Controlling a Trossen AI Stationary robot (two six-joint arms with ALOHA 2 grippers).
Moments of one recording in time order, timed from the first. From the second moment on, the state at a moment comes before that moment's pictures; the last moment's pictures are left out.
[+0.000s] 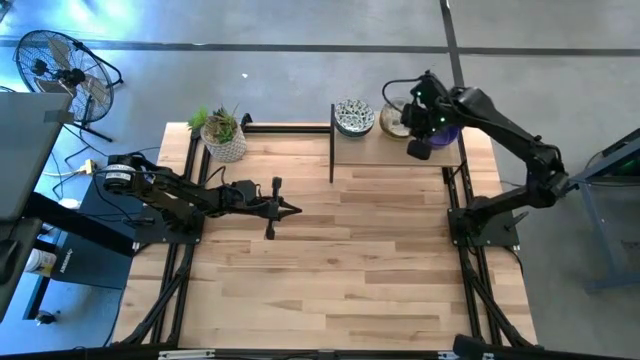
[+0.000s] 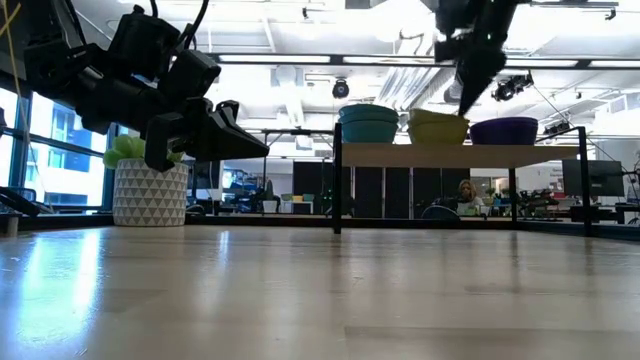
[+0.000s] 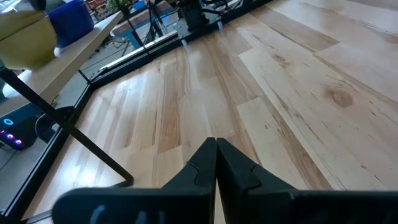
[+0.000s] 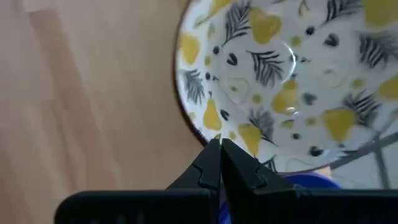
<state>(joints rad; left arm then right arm) 0.08 1.46 0.32 0.92 0.08 0.47 -0.80 1.36 1.39 -1.15 0.02 -0.51</state>
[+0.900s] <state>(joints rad) 0.08 1.46 0.32 0.92 0.08 0.47 -0.86 1.36 1.16 -0.32 0.11 -0.19</state>
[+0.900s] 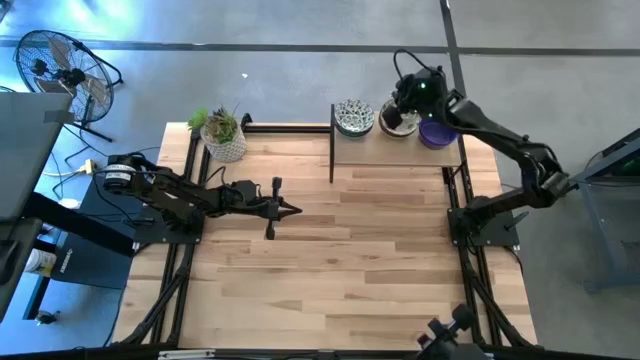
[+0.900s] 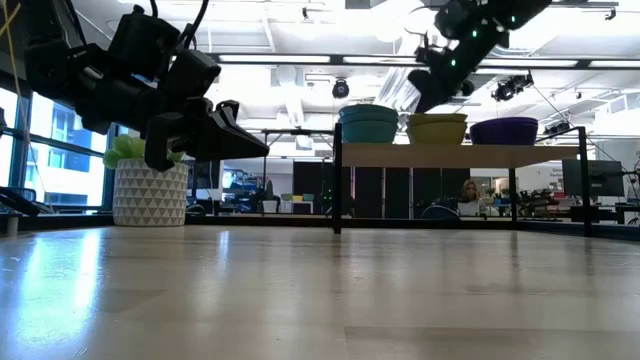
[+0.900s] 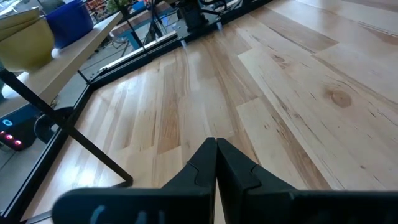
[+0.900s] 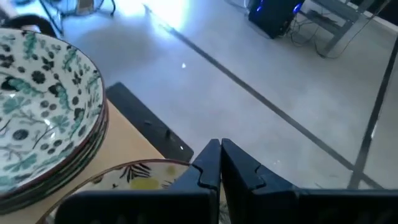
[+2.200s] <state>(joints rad) 0.08 1.46 0.32 0.93 0.10 0.46 -0.88 1.06 0.62 0.22 0.07 -0.03</state>
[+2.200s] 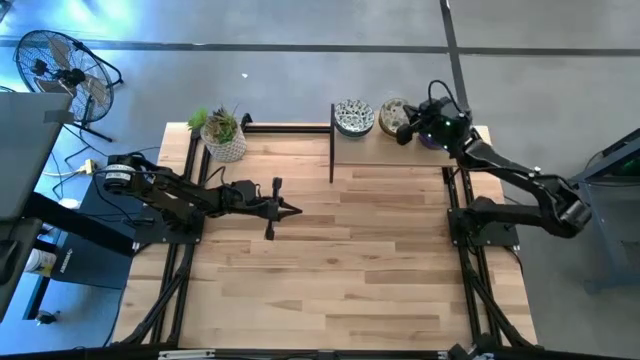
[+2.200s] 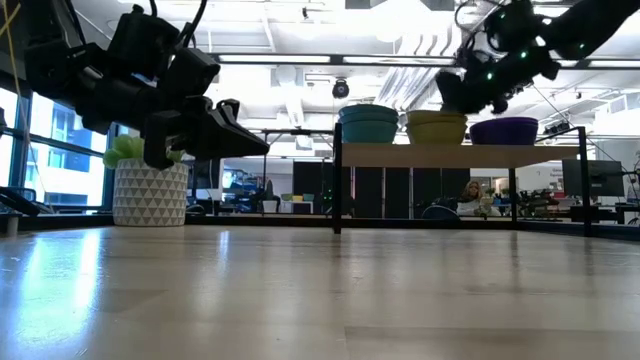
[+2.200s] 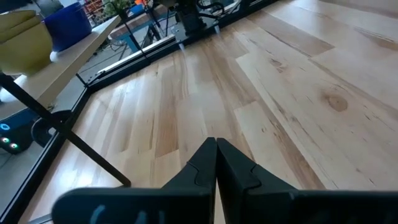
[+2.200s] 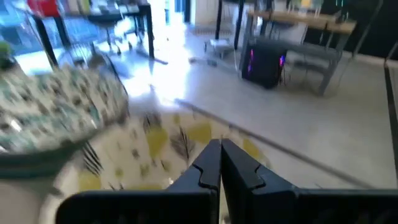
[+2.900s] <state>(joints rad) 0.09 0.95 0.32 0.52 0.02 0.55 -0.56 0.77 0.64 0.01 -0.16 -0.16</state>
